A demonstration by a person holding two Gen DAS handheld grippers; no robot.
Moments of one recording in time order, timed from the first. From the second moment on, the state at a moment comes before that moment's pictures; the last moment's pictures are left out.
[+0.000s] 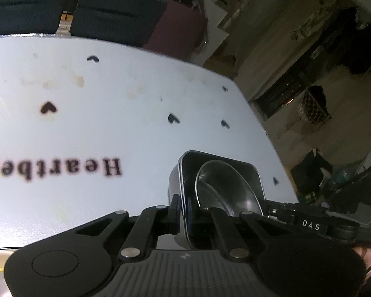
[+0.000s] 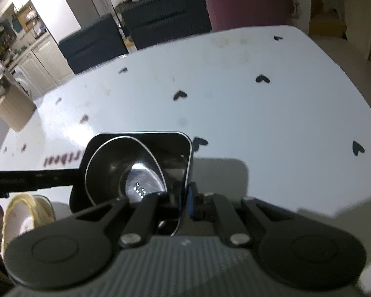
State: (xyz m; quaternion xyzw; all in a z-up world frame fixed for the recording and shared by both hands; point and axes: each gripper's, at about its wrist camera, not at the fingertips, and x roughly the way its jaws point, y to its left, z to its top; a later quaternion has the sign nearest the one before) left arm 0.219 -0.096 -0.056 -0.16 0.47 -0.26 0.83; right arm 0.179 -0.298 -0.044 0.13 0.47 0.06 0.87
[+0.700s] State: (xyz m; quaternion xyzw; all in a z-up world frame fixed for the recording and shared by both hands) left arm 0.168 0.002 -0.007 -0.21 0.41 -0.24 0.85; right arm 0.160 -0.234 0.000 0.16 0.41 0.13 0.89
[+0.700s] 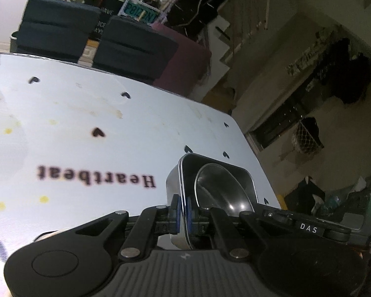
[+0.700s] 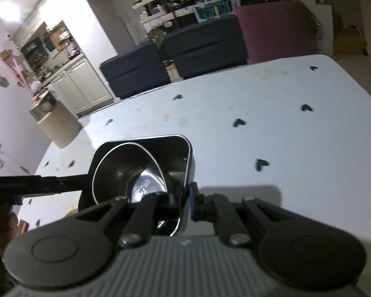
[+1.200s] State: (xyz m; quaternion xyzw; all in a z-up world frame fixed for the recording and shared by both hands) left arm 0.125 0.080 -0.019 -0.22 0.43 -0.21 0.85; right arm 0.160 -0.167 0.000 0.15 0.43 0.18 0.87
